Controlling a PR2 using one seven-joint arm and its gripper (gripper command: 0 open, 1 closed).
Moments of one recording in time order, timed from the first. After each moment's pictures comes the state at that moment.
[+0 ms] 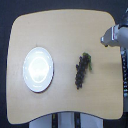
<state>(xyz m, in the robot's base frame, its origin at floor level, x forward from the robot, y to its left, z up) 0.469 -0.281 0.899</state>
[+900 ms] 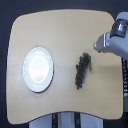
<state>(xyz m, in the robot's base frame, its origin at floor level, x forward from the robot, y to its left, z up) 0.455 -0.247 0.877</state>
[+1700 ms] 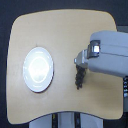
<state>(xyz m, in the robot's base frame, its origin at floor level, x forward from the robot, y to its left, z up) 0.420 -0.153 0.821</state>
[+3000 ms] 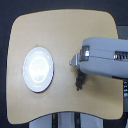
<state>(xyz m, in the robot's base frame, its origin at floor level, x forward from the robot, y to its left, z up) 0.432 -0.129 0.728</state>
